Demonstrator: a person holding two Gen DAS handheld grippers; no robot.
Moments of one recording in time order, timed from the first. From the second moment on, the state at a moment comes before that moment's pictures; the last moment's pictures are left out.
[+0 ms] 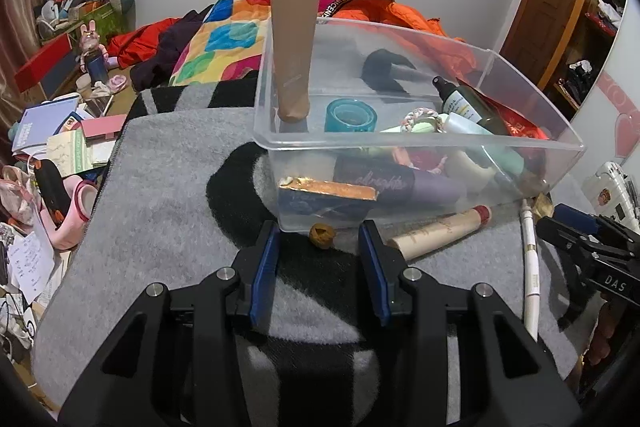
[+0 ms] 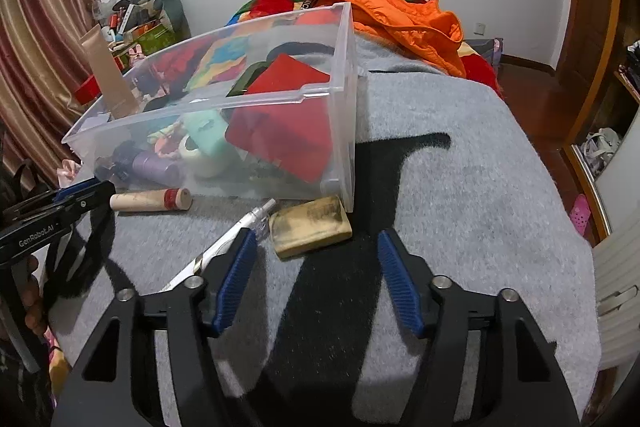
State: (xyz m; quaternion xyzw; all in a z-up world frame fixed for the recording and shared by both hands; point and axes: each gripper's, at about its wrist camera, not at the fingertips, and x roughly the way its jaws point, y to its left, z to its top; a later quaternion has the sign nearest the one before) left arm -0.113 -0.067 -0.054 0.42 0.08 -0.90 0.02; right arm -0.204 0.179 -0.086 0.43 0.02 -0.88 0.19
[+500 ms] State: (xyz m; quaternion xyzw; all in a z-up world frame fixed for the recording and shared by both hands) left arm -0.111 -0.077 -0.061 0.42 0.09 -0.90 0.03; right arm -0.195 0.177 -0.083 0.41 0.03 -0.89 0.19
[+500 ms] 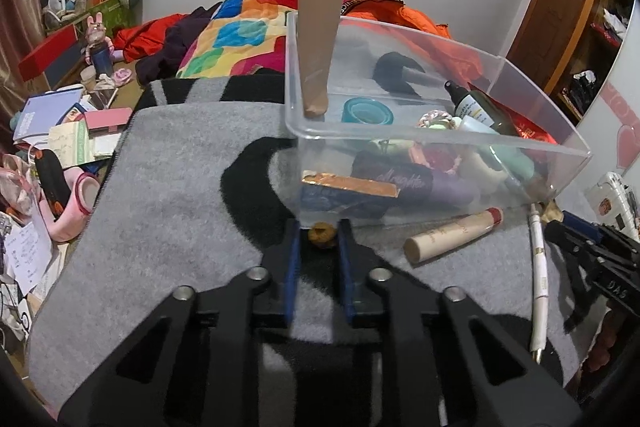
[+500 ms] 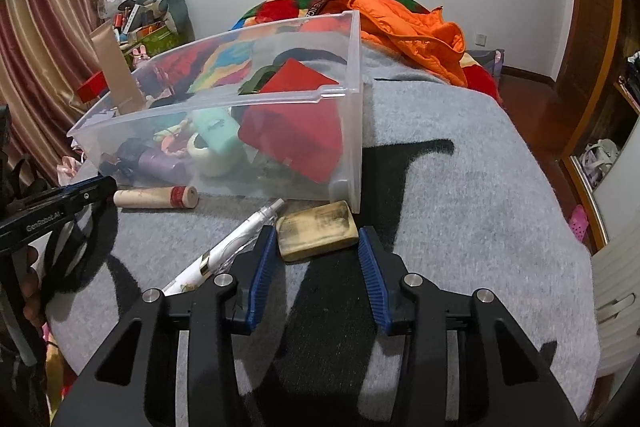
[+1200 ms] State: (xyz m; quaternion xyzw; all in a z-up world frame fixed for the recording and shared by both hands) left arm -0.073 -0.053 -0.021 0.37 0.08 -0.93 0.00; right arm -0.169 0.169 -0.044 0.37 0.01 -0.90 0.22
